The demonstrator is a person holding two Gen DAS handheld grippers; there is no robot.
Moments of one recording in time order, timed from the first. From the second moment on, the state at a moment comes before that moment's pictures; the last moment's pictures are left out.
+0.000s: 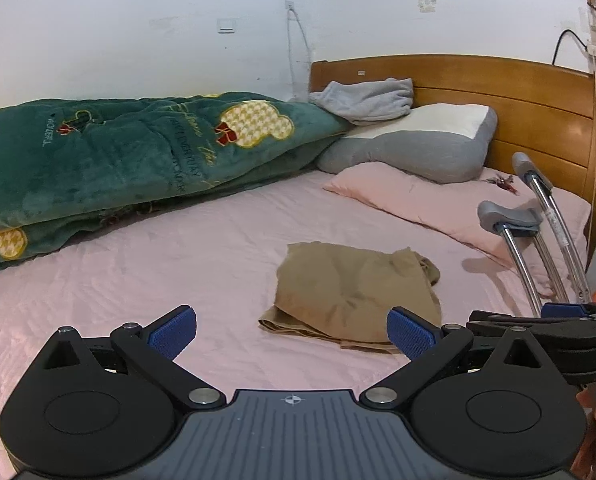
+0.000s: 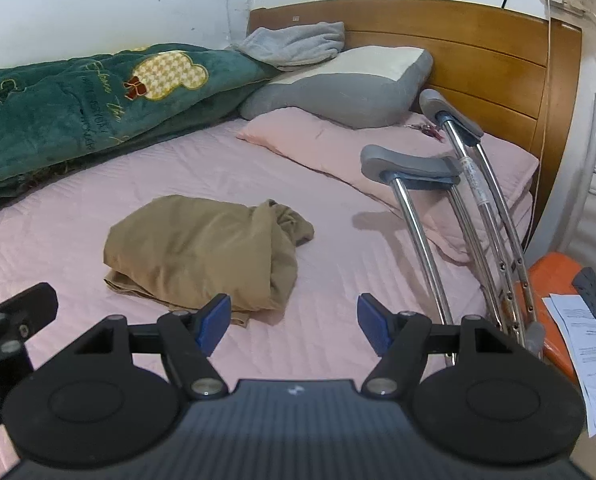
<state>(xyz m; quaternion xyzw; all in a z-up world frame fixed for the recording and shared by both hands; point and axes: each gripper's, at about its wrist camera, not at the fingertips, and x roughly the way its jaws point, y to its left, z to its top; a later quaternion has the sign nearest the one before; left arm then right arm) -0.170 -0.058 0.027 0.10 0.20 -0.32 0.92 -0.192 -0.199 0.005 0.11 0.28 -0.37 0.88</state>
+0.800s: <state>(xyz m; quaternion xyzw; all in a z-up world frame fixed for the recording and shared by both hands) -0.170 -0.061 0.026 0.09 0.20 -0.33 0.92 -0.193 -0.204 -0.001 0.11 0.30 -0.36 0.88</state>
